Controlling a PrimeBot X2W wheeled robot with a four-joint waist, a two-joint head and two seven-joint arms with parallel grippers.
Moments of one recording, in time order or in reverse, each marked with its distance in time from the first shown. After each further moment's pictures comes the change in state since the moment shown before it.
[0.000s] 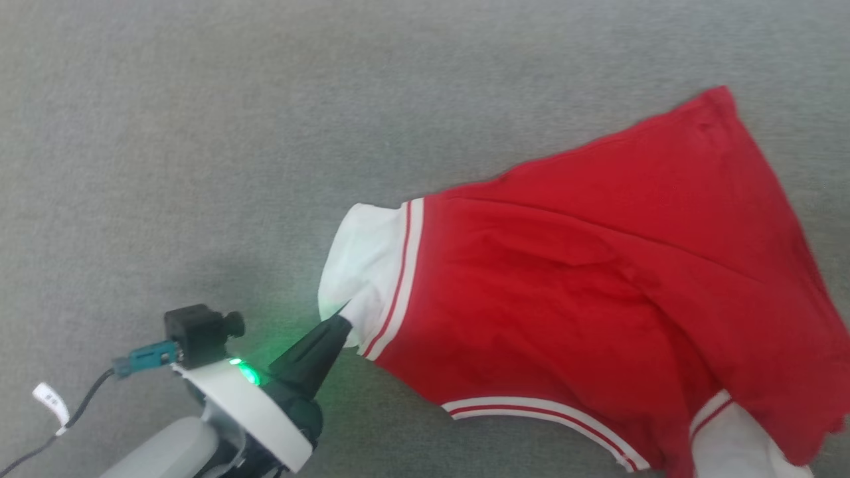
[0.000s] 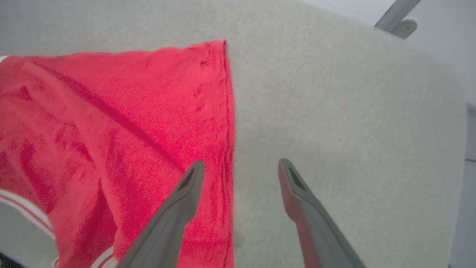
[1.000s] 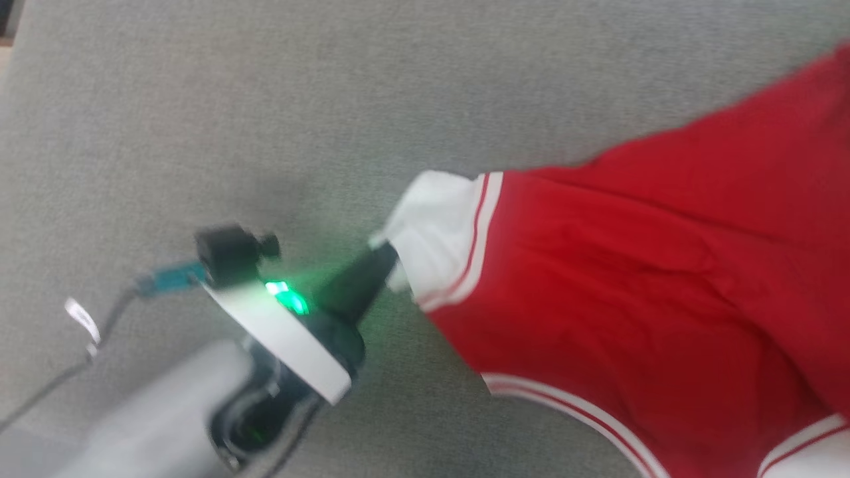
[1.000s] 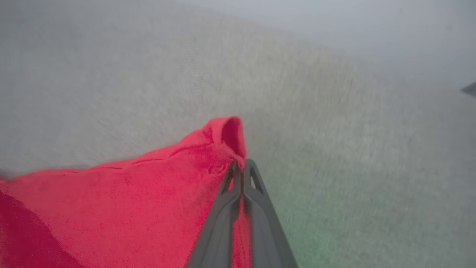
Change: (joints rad) left arm -0.240 -0.065 -0.092 -0.018 -0.144 0.000 0.000; right arm -0.783 0.049 0.506 0.676 -0.093 0.000 -0.168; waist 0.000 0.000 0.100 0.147
